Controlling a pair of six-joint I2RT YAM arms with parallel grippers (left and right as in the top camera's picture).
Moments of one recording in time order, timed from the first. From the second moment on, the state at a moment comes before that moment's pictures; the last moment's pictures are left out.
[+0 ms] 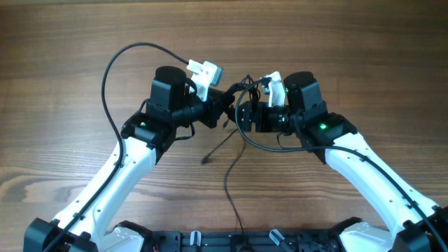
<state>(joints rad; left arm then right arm) -0.40 1.36 0.90 -0.16 0.55 -0.19 0.43 1.39 0.88 -0.25 -0.57 0.57</state>
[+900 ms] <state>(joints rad) -0.39 1.36 0.90 -0.31 0.55 -0.29 0.42 1.37 0.89 -0.23 -0.35 0.67</state>
